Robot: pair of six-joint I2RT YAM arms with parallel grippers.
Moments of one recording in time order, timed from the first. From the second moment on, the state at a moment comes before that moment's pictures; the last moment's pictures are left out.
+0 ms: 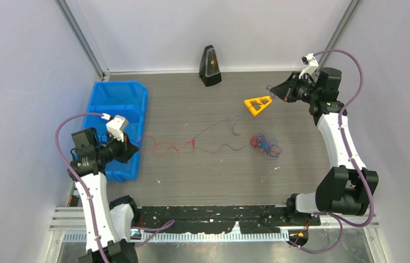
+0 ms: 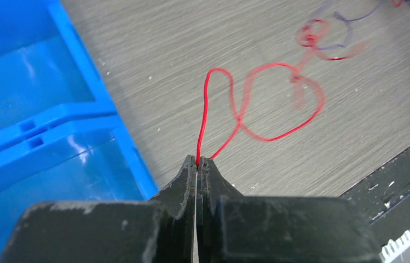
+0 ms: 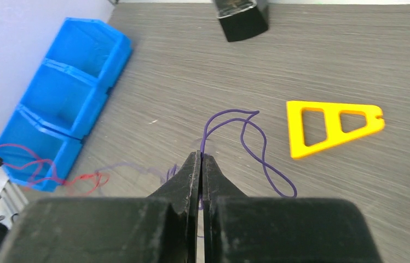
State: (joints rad) left arm 0.35 0.73 0.82 -0.88 0.80 0.43; right arm -0.11 1.36 1.19 -0.19 -0.76 0.24
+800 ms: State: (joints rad) left arm 0.49 0.82 1.02 -1.08 0.82 0.68; right arm -0.36 1.43 1.21 -0.41 -0.71 -0.07
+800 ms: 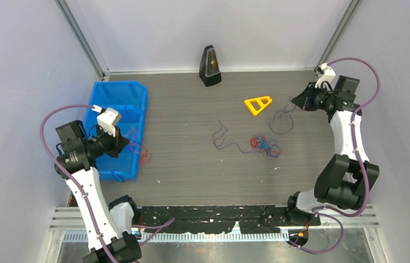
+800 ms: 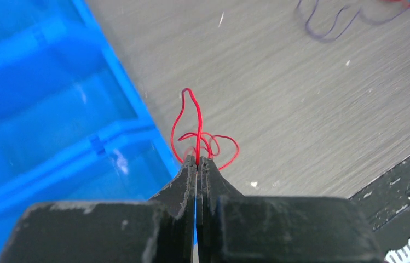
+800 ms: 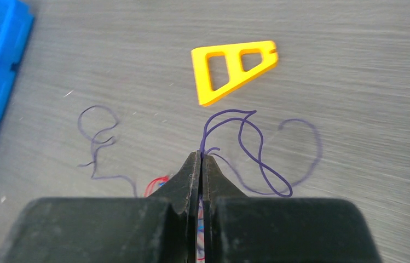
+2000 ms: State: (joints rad) left arm 0.41 1.23 1.52 -0.78 0.54 0.32; right arm 0.04 1.51 1.43 -0.85 -0.96 -0.43
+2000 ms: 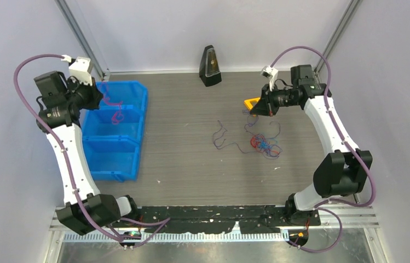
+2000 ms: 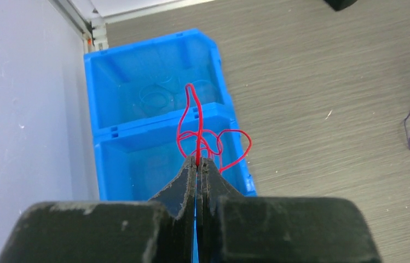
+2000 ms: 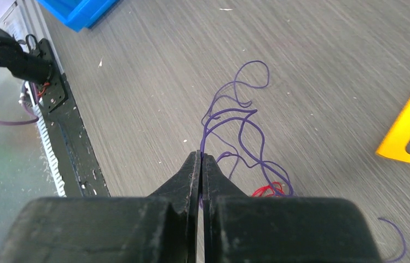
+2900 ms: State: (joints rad) left arm -0.23 1.13 1.11 -0.48 0.82 0.44; right arm 0.35 1.43 1.64 -0.62 -0.82 -0.18
